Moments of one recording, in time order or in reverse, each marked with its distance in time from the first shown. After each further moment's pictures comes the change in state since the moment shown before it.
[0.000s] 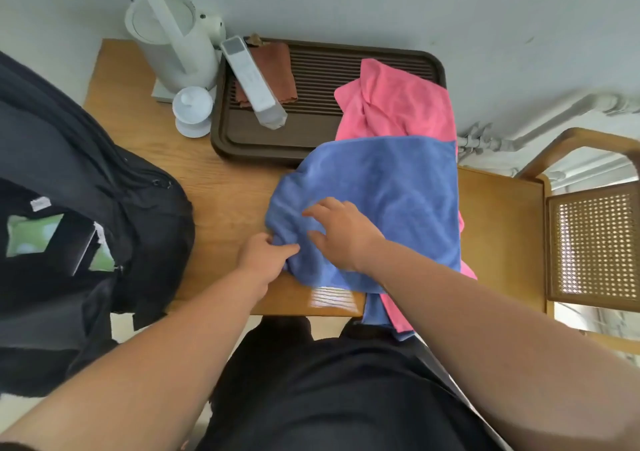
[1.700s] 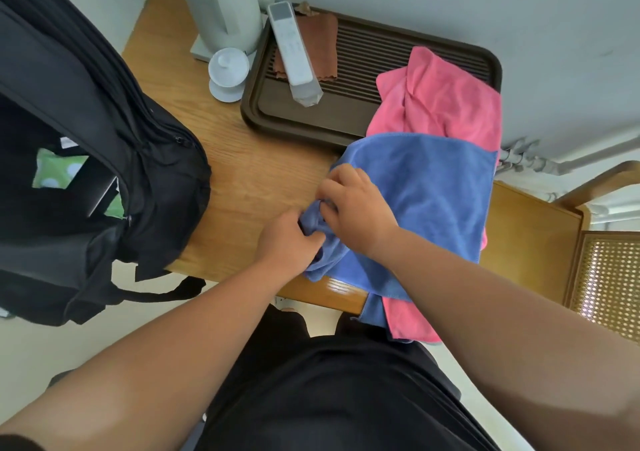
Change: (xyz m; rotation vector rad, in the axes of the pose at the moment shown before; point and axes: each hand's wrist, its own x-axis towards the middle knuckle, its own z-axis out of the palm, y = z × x) left_hand -0.026 0.009 0.018 0.316 0.135 0.281; right_hand 0.026 0.010 0.004 -0.060 0.261 -0.305
